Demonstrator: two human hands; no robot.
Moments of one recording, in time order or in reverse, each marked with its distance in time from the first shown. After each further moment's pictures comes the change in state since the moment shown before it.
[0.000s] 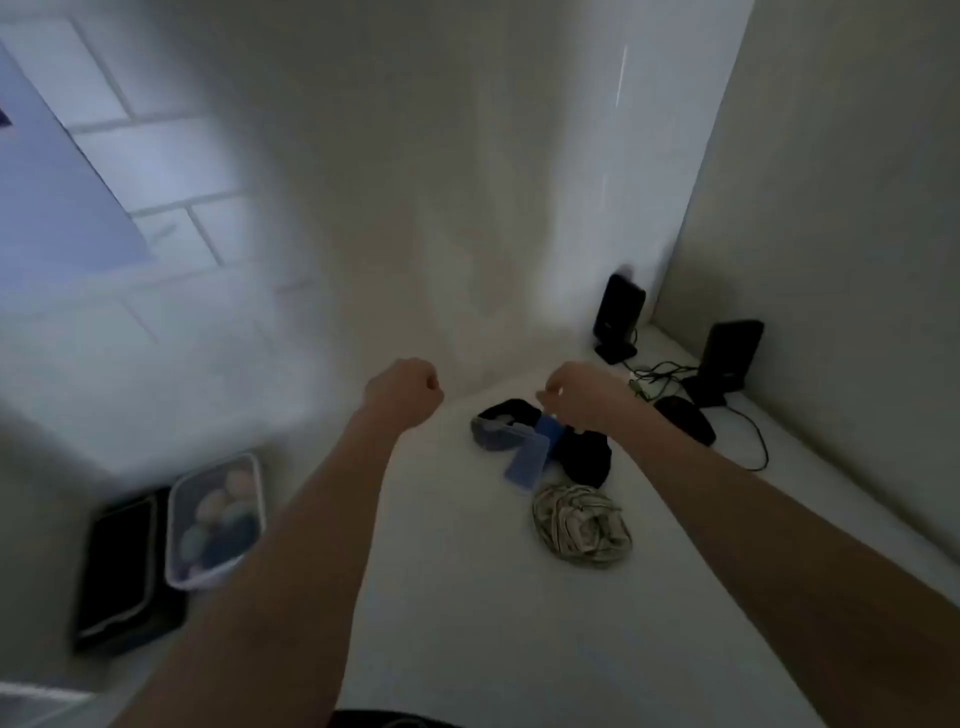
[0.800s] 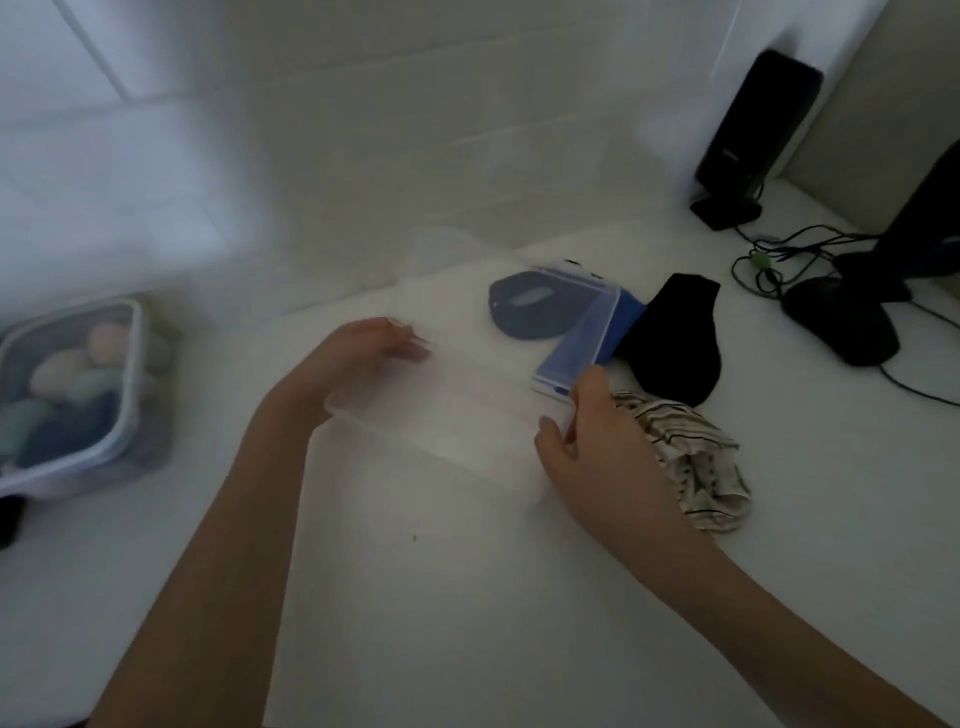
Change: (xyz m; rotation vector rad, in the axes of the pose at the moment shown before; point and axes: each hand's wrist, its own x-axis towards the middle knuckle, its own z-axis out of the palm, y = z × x) left_hand 0.028 -0.138 0.164 -1.045 -0.186 -0.183; right_hand -0.014 0.042 0.207 0.278 0.225 -0.098
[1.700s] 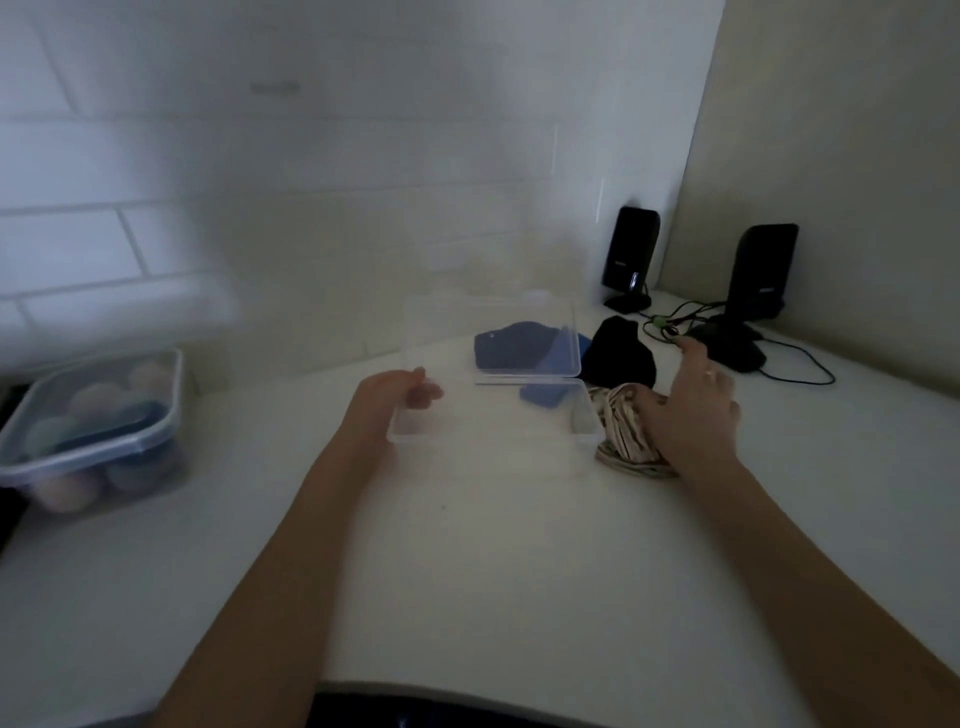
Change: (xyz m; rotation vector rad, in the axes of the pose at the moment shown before) left_hand -0.048 -0.027 0.035 -0.170 0.122 0.458; right_hand -0.013 0.072 -0.015 -0.156 0.688 0.173
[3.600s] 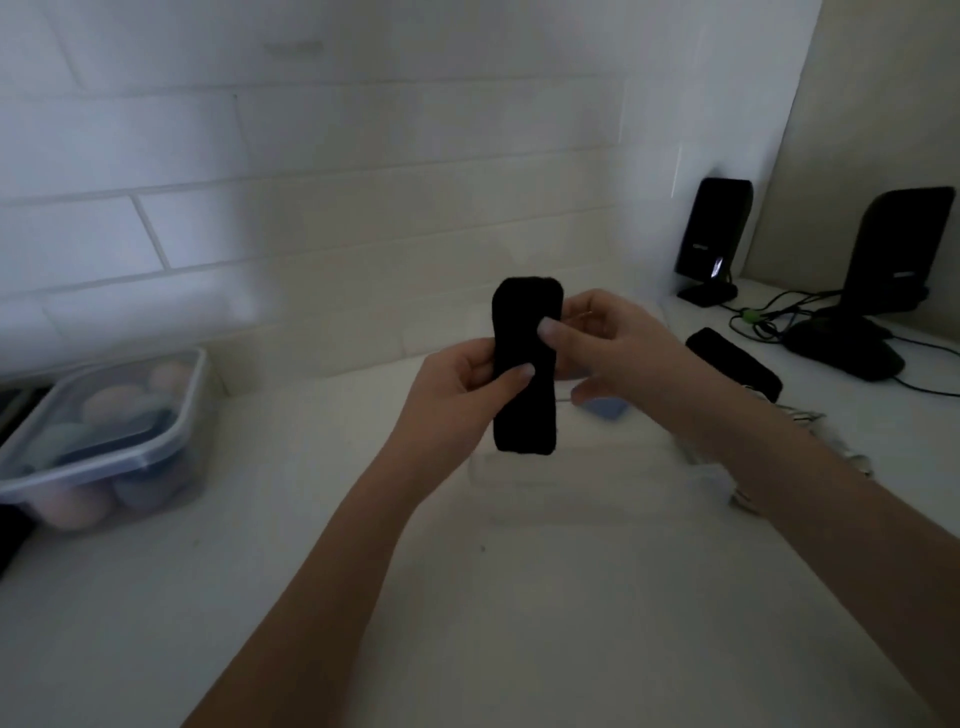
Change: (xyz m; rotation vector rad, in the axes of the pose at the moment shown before) left_hand -0.032 0.038 0.035 0.090 -0.187 0.245; right_hand 0.014 -0.115 0.018 0.933 -0.756 -0.191
